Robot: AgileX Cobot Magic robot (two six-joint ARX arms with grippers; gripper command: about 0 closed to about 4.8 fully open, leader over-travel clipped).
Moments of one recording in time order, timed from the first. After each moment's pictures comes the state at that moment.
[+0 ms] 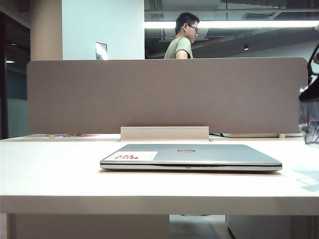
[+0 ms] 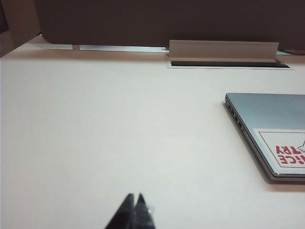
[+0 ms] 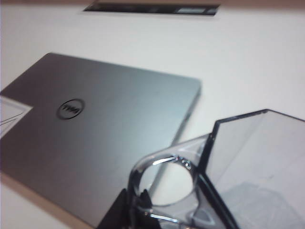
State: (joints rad) left arm -0.06 0.00 0.00 -0.07 0.03 -0.02; right arm -0.15 1.22 0.52 0.28 -0.56 -0.08
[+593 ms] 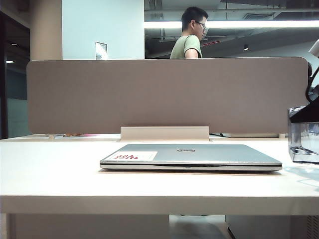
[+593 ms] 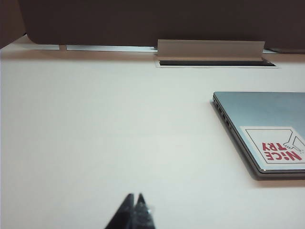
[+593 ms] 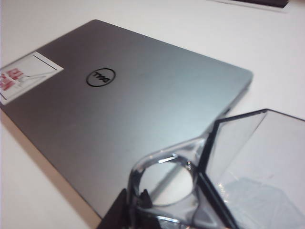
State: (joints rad) left arm -0.06 0.00 0.00 -0.07 0.07 -0.02; right arm -0.21 1.43 0.52 0.41 -0.80 -0.30
